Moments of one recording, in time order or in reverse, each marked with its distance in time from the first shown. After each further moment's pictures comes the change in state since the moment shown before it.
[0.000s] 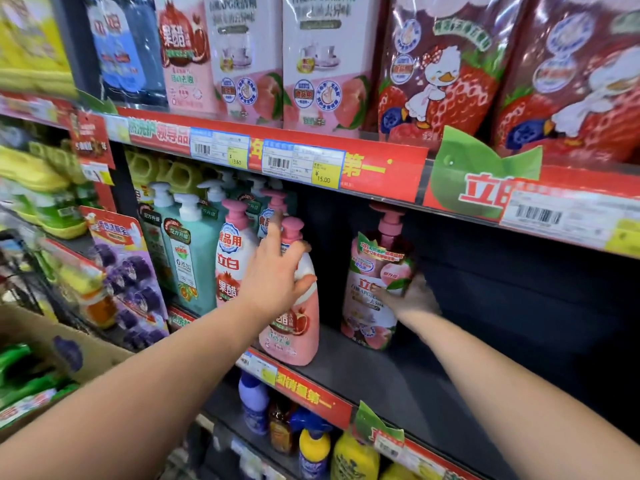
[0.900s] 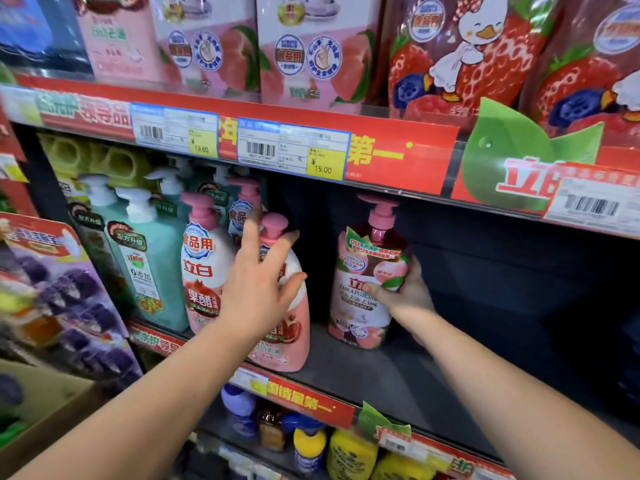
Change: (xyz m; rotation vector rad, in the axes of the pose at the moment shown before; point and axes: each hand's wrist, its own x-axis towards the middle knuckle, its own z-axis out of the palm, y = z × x) left_hand -0.002 -0.005 0.004 -0.204 0.086 0.076; right_hand -0.001 0.012 0.014 0.382 0.093 -0.125
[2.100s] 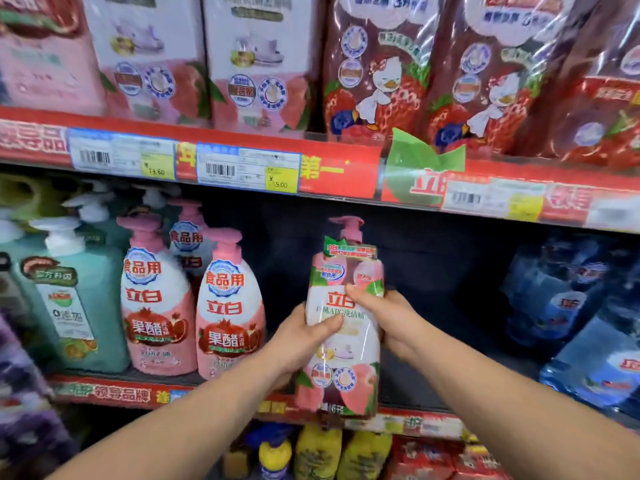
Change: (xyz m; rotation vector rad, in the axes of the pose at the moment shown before) left_hand -0.032 0.062 0.050 -1.206 -0.761 -0.541; right_hand -0.085 -0.042 -0.036 0.462 -0.017 0.349
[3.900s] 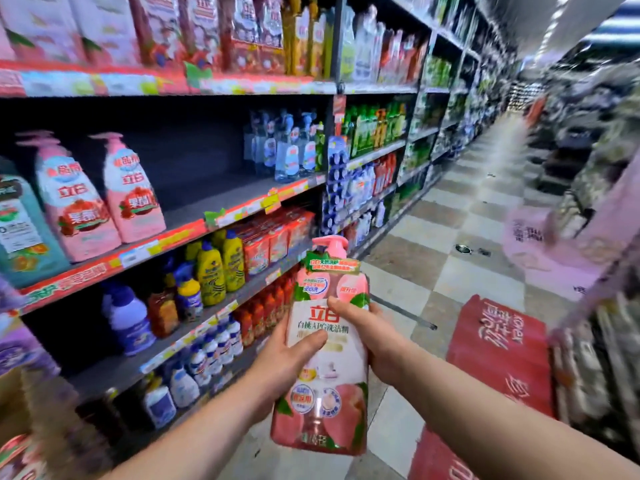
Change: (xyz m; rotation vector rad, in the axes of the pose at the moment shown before) left_hand -0.528 -0.063 -0.138 -0.038 -0.864 -0.156; right_hand -0.565 0.200 0.327 0.367 0.944 -0.030
